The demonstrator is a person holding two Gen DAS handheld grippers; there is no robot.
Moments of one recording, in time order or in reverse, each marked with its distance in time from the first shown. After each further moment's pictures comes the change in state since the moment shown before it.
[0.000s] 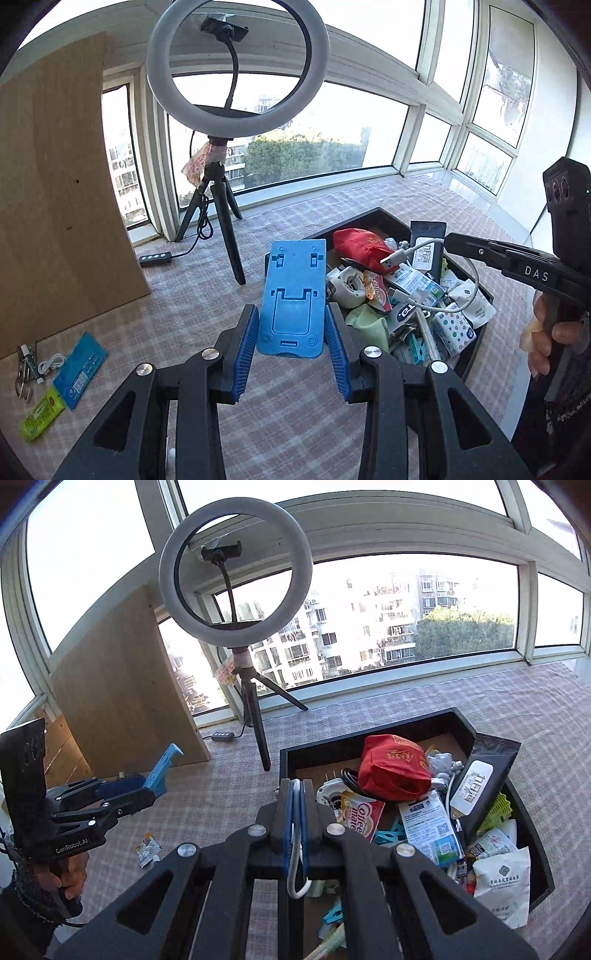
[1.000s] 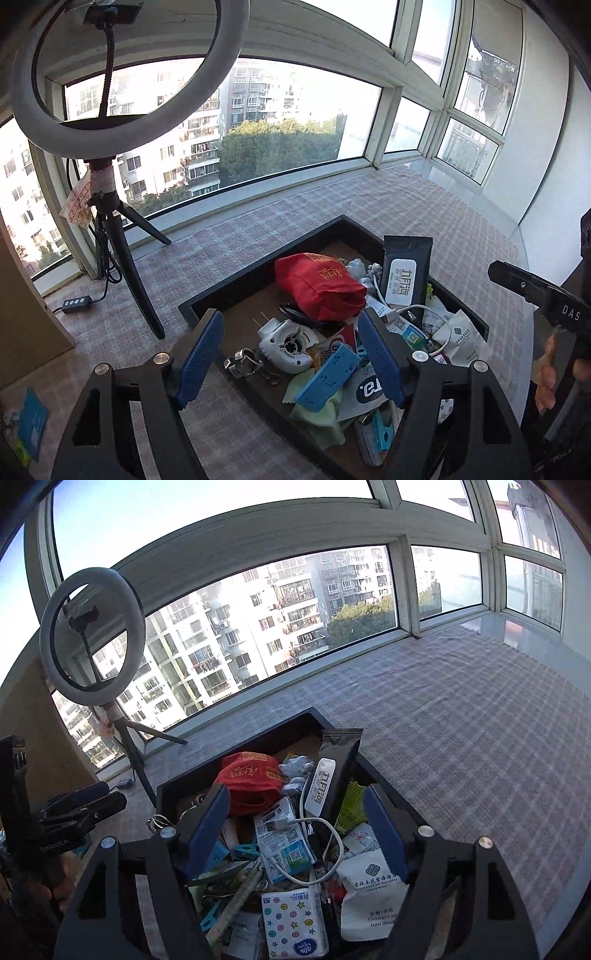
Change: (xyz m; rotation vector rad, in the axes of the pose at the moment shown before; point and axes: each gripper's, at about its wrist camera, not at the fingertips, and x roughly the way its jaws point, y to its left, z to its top) left arm 0.086 -0.056 0.049 0.031 0.032 -0.056; right arm -0.032 -0.115 -0.006 0.228 -0.071 -0.283
